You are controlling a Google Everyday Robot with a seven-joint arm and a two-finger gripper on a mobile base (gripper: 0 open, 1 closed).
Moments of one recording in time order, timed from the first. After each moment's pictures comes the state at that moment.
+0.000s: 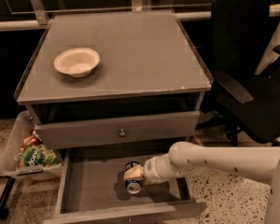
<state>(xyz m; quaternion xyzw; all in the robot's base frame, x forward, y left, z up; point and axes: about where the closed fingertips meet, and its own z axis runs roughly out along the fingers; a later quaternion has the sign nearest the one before) 0.489 -0.005 0.458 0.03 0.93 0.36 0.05</state>
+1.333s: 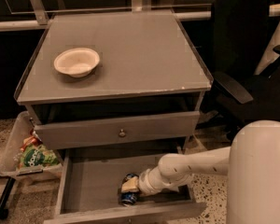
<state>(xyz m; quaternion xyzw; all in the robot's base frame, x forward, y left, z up) 0.474 0.009 0.370 0.06 0.94 0.33 0.01</state>
